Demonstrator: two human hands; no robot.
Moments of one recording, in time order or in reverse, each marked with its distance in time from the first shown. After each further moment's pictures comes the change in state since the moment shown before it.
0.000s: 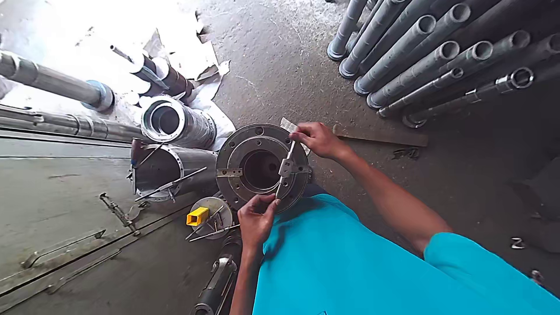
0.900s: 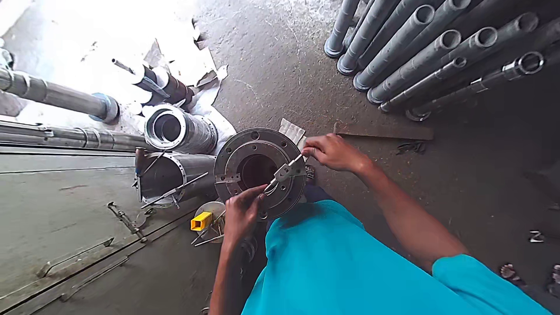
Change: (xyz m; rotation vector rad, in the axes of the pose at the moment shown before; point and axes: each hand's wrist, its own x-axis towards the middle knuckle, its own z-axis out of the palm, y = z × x) left_hand 0.043 0.007 -0.036 0.268 -0.281 0.011; right_hand -0.045 -0.001 -0.024 -0.191 -0.142 0.018
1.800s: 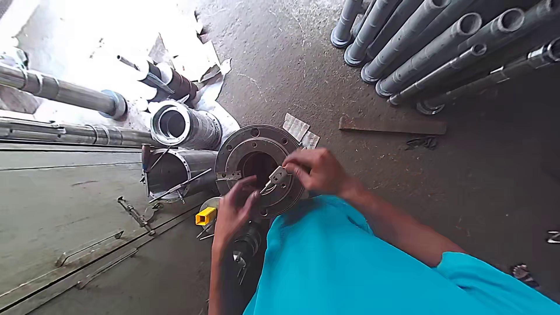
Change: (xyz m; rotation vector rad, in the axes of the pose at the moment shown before) left_hand 0.003 0.004 -0.017 0.094 -0.034 0.063; right_hand -0.015 -0.048 0.045 0.125 0.357 -0.322
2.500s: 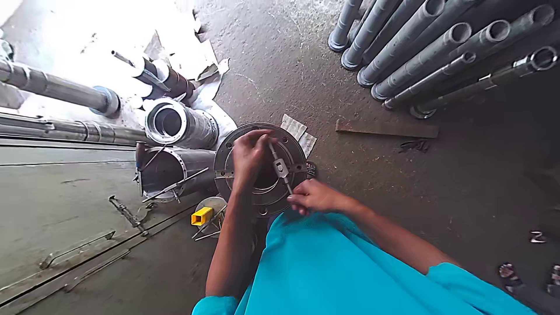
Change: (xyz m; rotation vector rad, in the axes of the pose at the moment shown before) left_hand 0.123 0.024 0.024 -0.257 0.116 -0.049; right_hand -0.033 -0.014 0.029 0.497 -0.634 0.723
